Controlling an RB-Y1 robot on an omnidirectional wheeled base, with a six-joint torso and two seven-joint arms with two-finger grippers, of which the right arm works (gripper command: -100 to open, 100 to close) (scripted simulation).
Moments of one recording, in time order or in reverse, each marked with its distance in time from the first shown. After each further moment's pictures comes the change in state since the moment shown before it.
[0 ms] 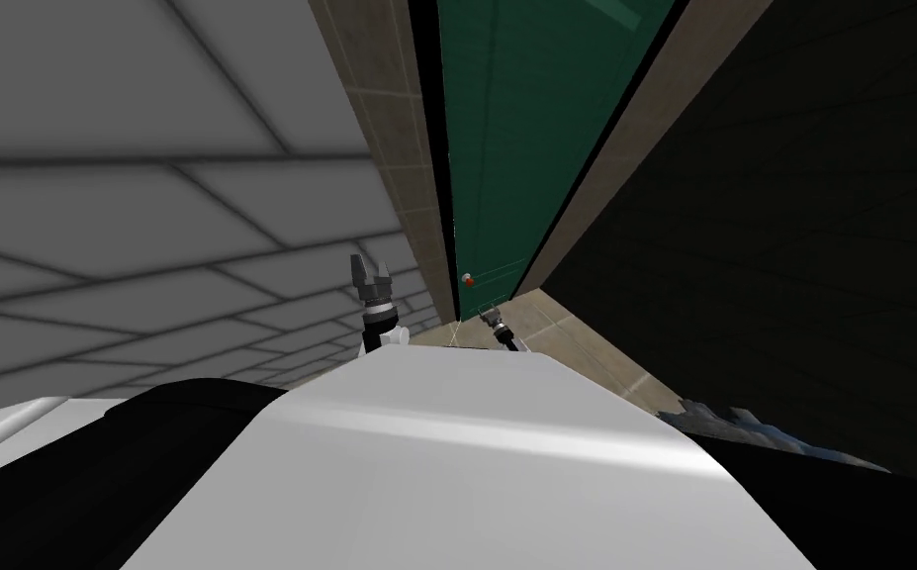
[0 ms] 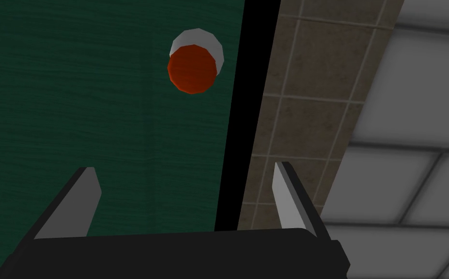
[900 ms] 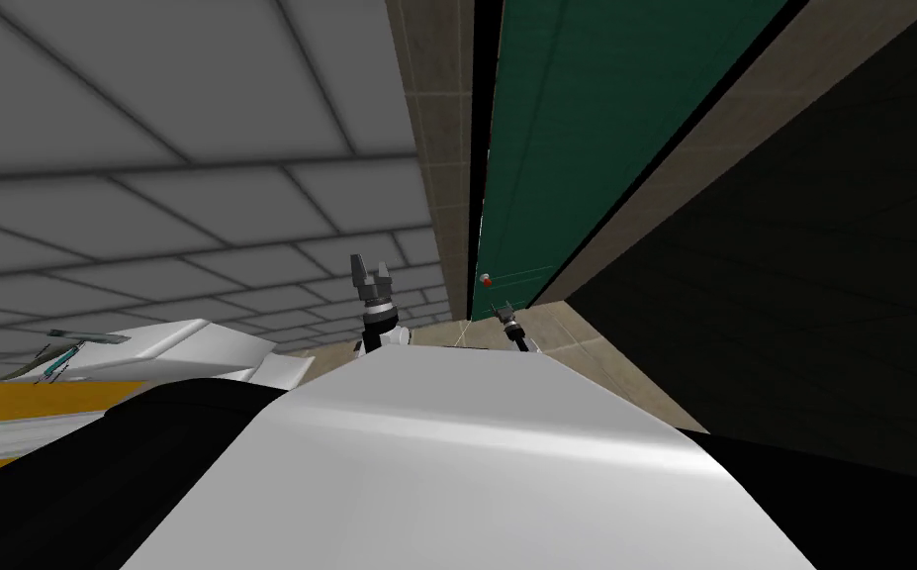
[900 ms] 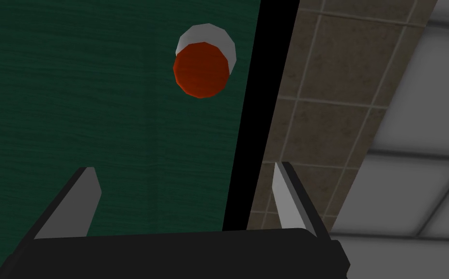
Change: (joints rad) arm -0.043 -0.009 -0.234 0.041 0.012 -0.007 0.001
